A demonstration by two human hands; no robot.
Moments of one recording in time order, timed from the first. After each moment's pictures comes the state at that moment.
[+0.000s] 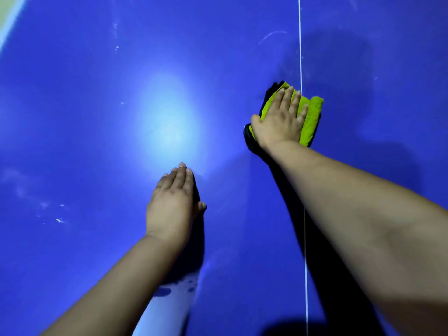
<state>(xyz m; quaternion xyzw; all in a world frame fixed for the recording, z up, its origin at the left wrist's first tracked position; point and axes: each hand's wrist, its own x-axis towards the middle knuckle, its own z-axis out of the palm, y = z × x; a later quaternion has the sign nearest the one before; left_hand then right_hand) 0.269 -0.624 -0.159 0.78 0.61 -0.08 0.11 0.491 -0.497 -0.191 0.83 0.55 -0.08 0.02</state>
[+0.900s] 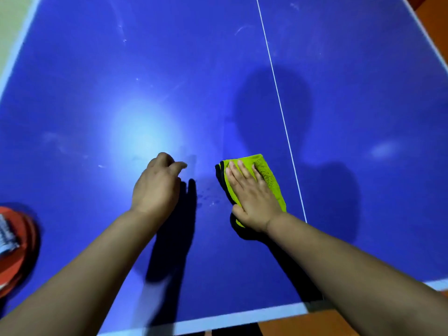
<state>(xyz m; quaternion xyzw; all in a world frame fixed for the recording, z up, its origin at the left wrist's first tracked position) 0.160 -0.728 -0.125 0.80 0.57 0.05 0.17 0.375 -0.804 -0.181 0.64 0.77 -0.07 0.06</state>
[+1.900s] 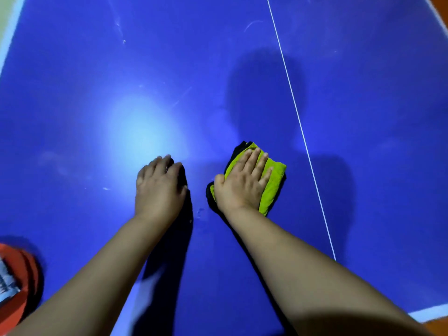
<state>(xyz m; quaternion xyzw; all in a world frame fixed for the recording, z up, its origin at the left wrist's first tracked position) 0.138 -0.679 -0.163 0.80 0.58 0.05 0.14 0.287 -0.713 -0.184 0.89 0.44 -0.10 0.01</state>
